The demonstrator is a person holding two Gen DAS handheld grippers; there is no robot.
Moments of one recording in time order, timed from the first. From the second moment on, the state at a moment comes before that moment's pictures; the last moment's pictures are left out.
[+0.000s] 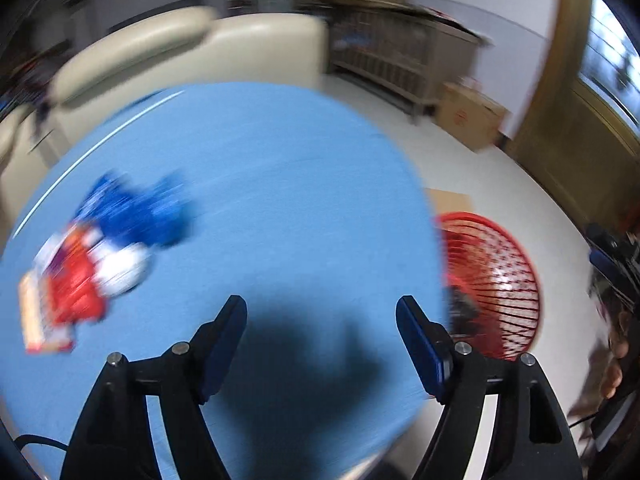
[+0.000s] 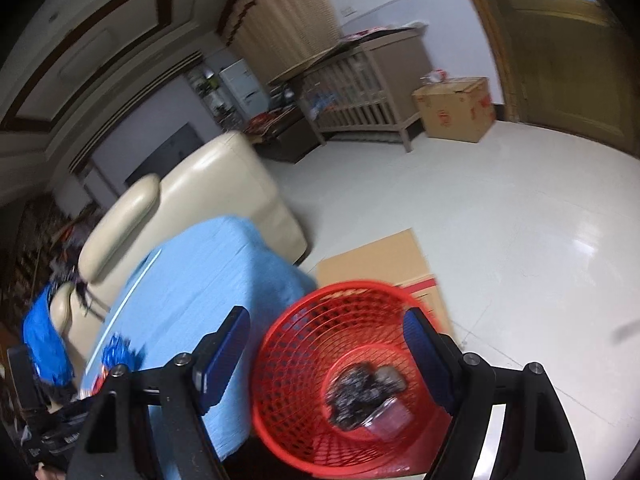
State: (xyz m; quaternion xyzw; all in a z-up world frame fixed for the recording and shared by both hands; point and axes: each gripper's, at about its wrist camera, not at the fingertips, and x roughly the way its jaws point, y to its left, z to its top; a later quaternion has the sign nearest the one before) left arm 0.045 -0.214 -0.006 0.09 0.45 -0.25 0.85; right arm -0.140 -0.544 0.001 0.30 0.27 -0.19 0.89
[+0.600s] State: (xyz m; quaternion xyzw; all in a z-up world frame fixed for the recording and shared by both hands) left arm 0.112 0.024 -0.037 -0.05 0.44 -0.04 0.90; right arm -0.030 -0.338 -0.016 0.14 0.40 0.00 0.91
